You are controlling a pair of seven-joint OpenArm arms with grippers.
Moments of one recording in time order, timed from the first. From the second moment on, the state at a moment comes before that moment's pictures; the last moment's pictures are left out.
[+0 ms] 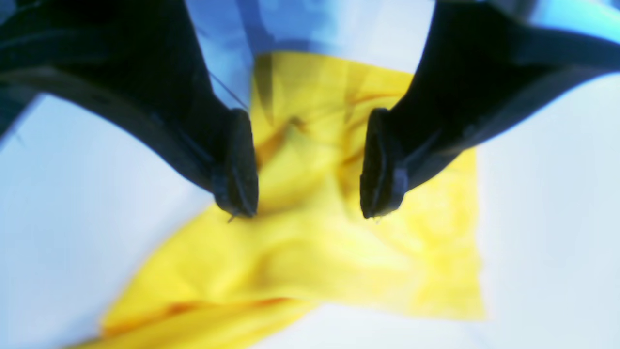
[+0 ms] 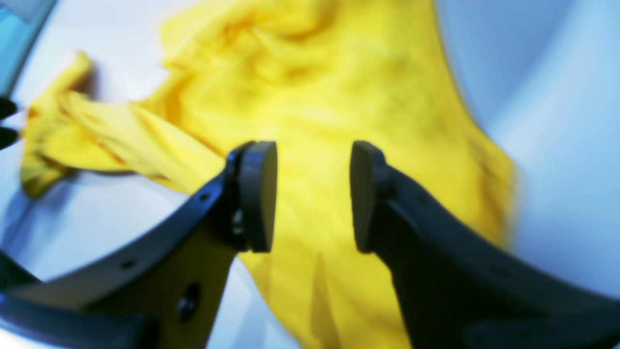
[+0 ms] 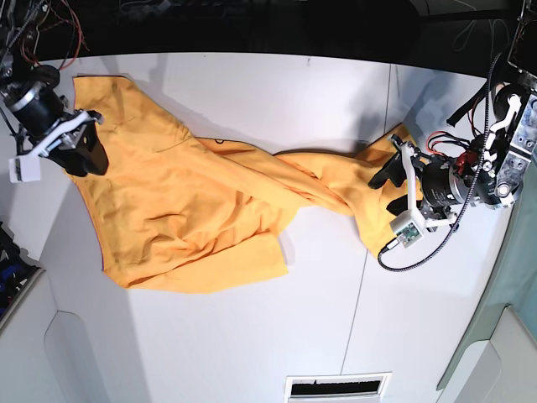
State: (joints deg) left arm -4.7 -37.3 18.2 86.6 -25.1 -28.8 38.1; right arm -15.7 13.9 18.6 97.7 37.2 30.1 -41.2
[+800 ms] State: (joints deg) left arm -11.5 -35.1 18.0 60.9 -25.6 -31.4 34.7; right arm 18.8 -3.7 -29.9 59.7 9.7 25.6 -31.7
